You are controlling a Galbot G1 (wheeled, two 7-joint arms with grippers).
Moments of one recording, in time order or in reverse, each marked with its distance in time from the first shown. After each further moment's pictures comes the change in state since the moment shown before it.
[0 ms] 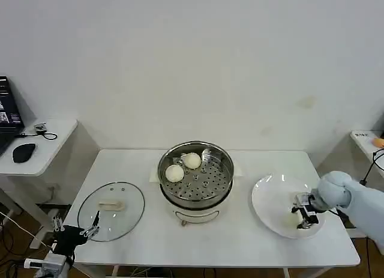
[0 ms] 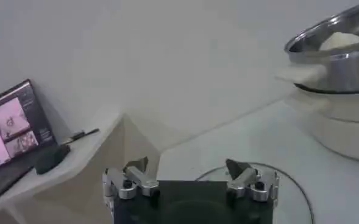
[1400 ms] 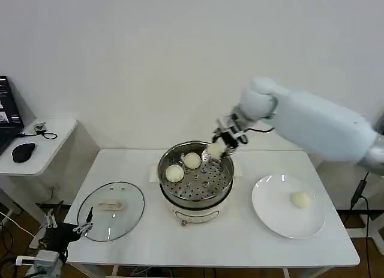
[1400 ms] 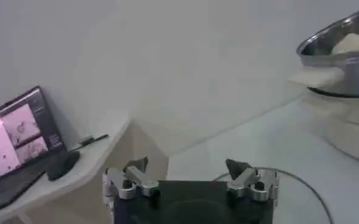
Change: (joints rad) left arm -0.006 0.009 -0.048 -0.003 -0.016 0.007 0.006; right arm 0.748 0.605 -0.439 -0.095 0.233 0.049 -0.081
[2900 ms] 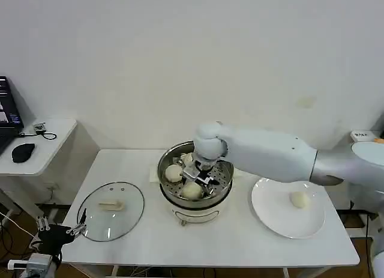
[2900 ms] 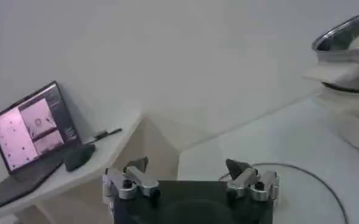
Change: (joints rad) left arm 0.013 -0.013 -0.030 -0.010 -0.009 -0.006 -0.001; right arm -0.084 0.097 -0.105 0.051 -0.110 0.138 -0.015
